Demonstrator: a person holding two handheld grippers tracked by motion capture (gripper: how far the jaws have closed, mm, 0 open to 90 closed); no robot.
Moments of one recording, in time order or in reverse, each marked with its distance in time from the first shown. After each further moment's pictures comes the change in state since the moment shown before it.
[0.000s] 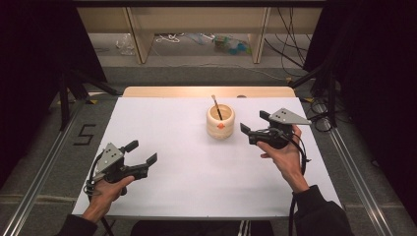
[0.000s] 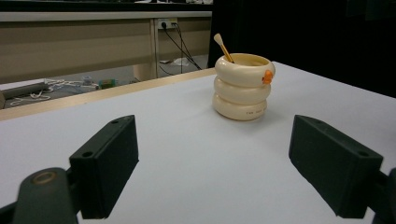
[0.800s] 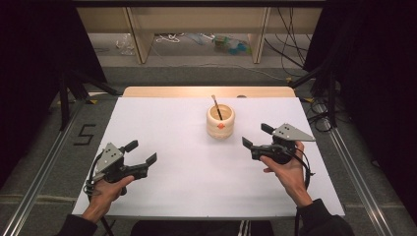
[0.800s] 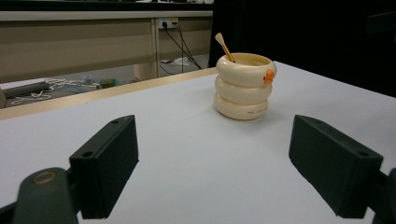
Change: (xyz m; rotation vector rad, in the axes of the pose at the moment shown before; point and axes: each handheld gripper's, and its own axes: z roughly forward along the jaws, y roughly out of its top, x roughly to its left) left arm 0.001 0.000 0.000 0.000 0.003 -0.001; right arm 0.010 -0.029 -0.020 -0.013 0.026 -0.021
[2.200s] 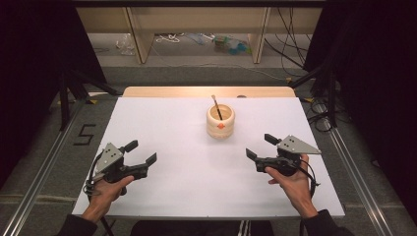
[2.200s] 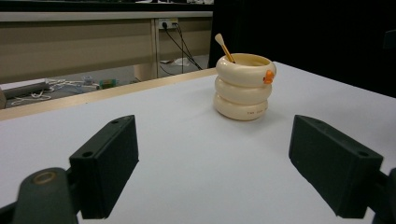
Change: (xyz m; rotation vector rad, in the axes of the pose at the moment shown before) left arm 0.000 0.000 0.000 0.001 0.000 0.002; right arm 0.006 -0.021 -0.021 0.010 0.018 -0.002
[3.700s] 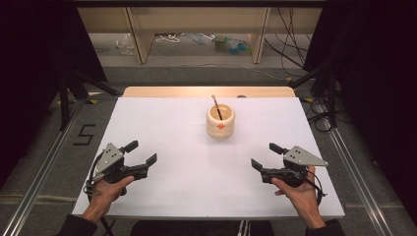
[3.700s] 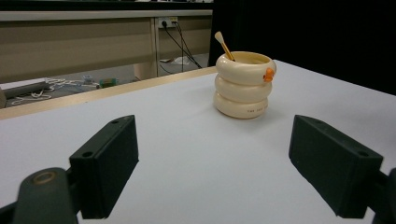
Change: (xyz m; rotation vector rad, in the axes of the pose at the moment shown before) left arm 0.000 -0.001 0.000 0.004 -0.002 0.004; right arm 0.005 -0.018 -0.022 0.015 0.007 -0.001
